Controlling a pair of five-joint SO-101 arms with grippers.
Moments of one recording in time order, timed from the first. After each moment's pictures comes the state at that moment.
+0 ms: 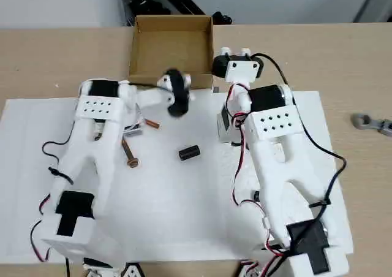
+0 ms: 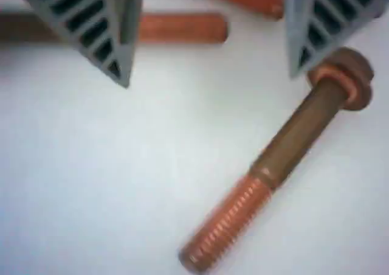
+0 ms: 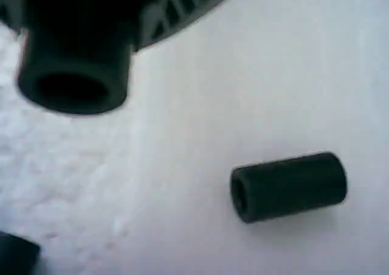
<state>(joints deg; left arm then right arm) 2.2 7.8 5.4 73.8 -59.5 -16.4 -7.6 4.8 88.2 -8.2</state>
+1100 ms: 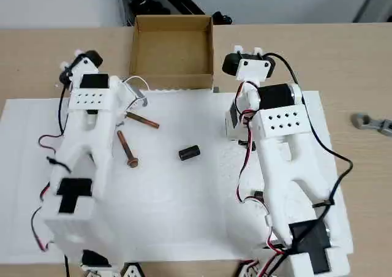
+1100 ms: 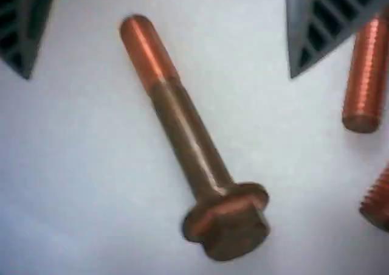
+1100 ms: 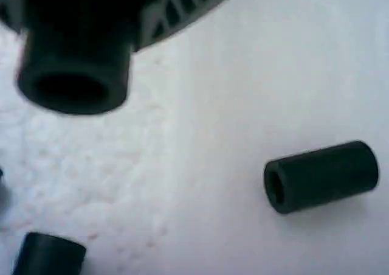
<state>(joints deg) -2.8 18.3 -3.6 76.8 49.9 -13.9 -7.6 4.8 88.4 -8.2</state>
